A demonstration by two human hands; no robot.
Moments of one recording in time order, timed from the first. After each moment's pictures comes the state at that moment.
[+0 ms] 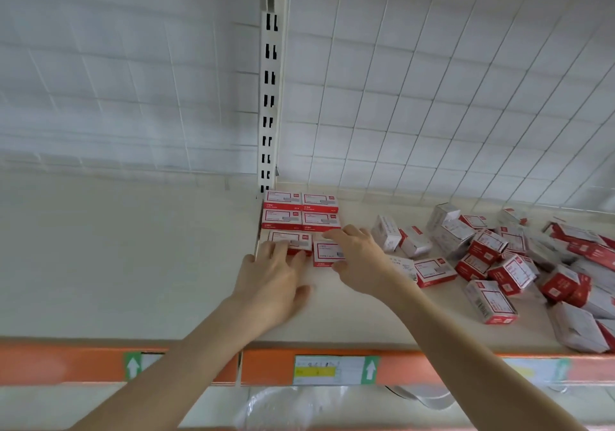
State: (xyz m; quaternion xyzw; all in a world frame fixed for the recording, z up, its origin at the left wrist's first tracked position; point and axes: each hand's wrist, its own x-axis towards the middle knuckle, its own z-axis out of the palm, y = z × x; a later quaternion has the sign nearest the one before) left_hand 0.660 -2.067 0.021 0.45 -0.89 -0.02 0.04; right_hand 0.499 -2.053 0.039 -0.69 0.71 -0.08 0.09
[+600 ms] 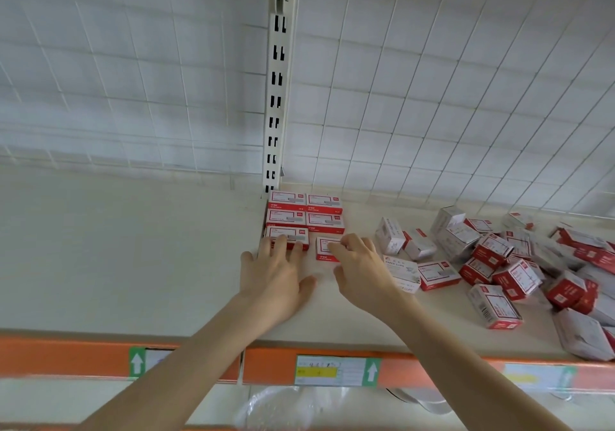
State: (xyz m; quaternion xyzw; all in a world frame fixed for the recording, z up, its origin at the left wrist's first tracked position) left_hand 0.656 -2.071 0.016 0.51 -0.86 -0.01 0.04; right_hand 0.503 -2.043 0.023 -0.71 0.70 -0.08 0.03
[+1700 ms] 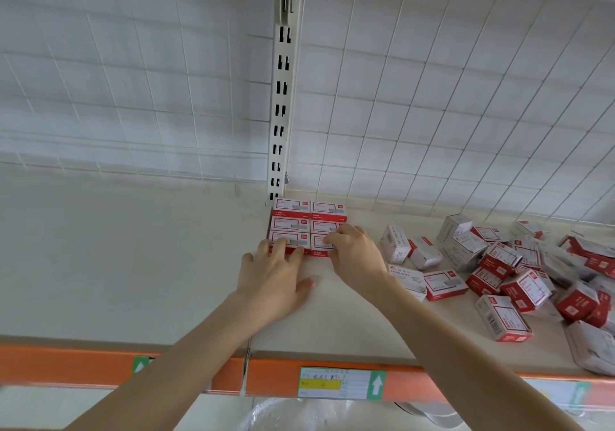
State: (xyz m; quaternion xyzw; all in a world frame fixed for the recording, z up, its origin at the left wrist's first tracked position) left_hand 0.660 -2.086 0.018 0.50 -0.87 -0.02 0.03; right_hand 0.501 -2.086 0.019 -0.70 0.71 -0.12 0.00
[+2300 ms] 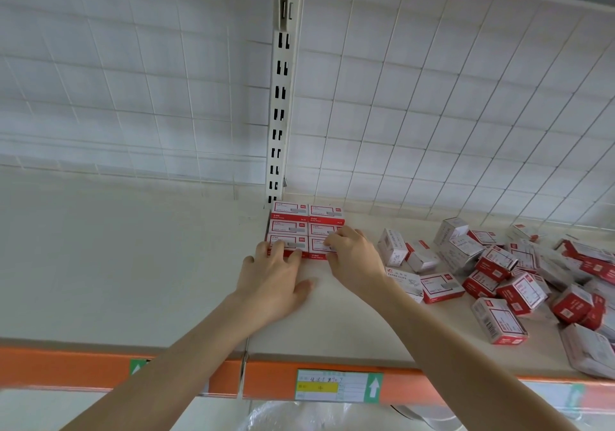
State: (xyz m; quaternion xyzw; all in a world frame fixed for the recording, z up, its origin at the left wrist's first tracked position) left_hand 0.659 -2.087 0.018 0.49 -0.87 -0.03 0.04; right_hand 0.499 -2.086 0.019 -0.70 0.70 -0.14 -0.01
